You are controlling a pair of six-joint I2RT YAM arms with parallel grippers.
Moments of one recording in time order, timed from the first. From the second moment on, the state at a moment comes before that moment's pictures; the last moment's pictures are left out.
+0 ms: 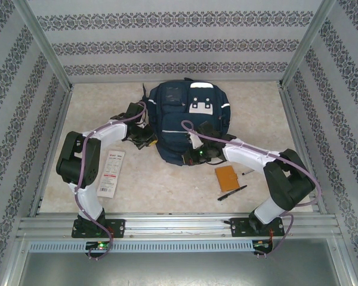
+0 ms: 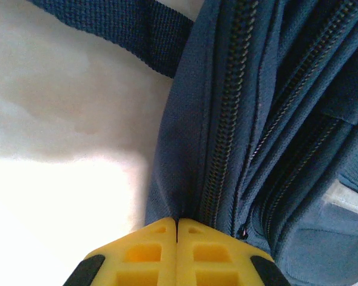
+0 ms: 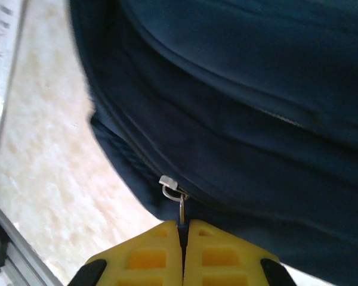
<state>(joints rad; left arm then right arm) -0.28 1.85 1.20 -0.50 0.41 -0.89 0.59 1.59 0.93 -0.42 -0.43 0.42</state>
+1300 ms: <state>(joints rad) -0.40 1.60 1.00 -0.54 0.29 -0.98 0.72 1.75 1.04 -0.25 -0.59 0.40</state>
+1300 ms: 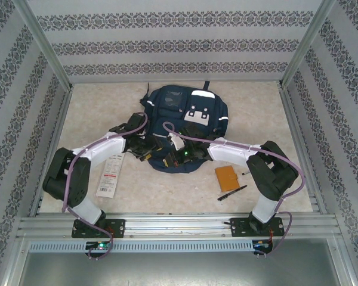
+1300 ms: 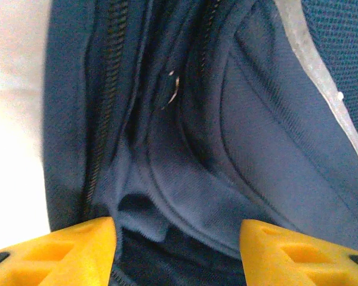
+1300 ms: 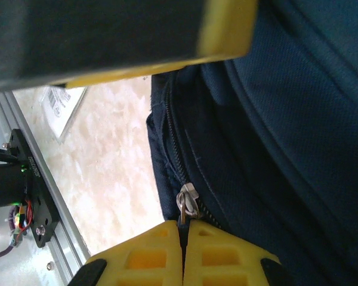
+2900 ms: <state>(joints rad) -0.21 1.70 1.14 -0.60 0.52 -0.40 0.23 1.72 0.91 -0.32 -0.08 0.49</state>
